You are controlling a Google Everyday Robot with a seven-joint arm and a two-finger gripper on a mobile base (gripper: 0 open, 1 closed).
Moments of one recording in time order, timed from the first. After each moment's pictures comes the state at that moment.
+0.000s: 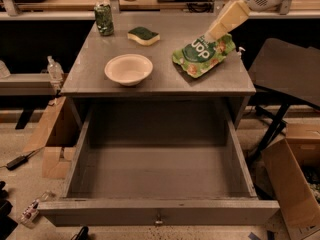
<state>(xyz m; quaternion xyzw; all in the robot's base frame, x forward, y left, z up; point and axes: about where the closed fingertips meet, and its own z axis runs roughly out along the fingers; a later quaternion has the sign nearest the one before) 0.687 -0.171 1.034 -0.51 0.74 -0.01 0.45</state>
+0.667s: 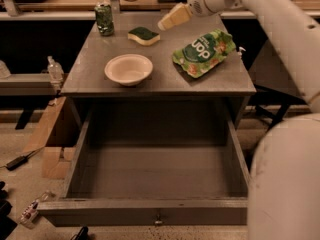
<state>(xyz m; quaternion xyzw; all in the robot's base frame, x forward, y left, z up) 0.837 -0.081 0.994 -0.42 0.73 0.04 0.54</state>
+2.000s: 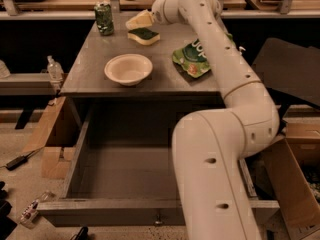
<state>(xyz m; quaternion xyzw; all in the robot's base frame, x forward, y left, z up) 0.950 0.024 0.937 -0.37 0.71 0.12 0.58</state>
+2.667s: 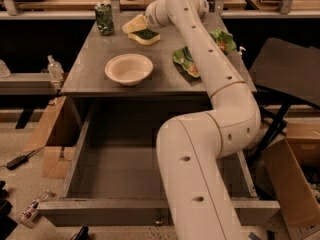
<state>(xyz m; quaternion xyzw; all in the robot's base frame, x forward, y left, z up) 0.971 0.042 0.909 -0.35 0.75 0.10 0.56</state>
